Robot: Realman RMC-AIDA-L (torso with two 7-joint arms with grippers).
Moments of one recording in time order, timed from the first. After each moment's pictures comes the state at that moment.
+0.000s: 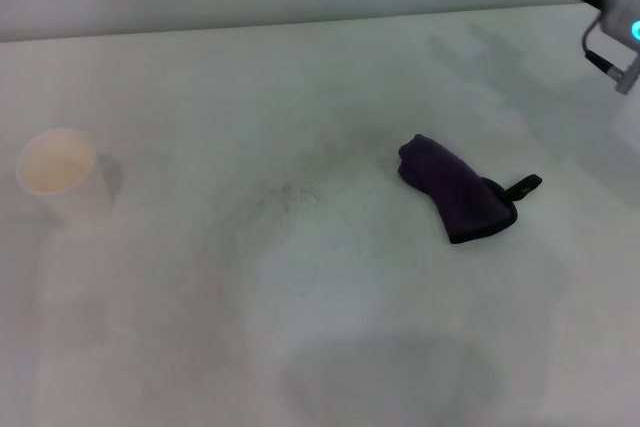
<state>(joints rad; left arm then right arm) -0.33 -2.08 1.19 0.00 0.20 1.28 -0.35 0.34 2.01 -1.36 -0.90 2.10 0.63 -1.47</state>
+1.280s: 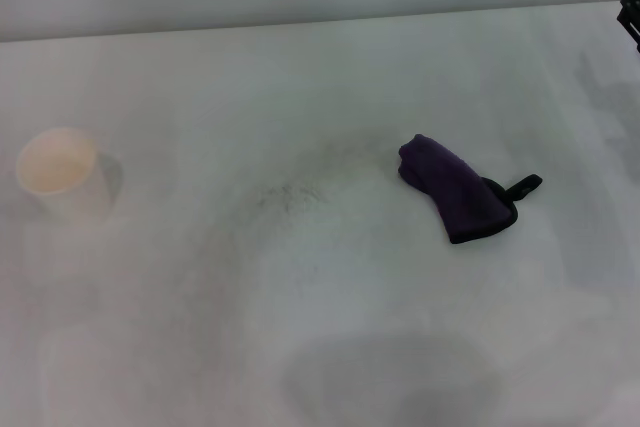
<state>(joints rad) -0.39 -2.09 1.18 -0.01 0.08 1.17 -0.35 0.46 2.02 -0.92 -0.13 2.71 0.98 -2.76</state>
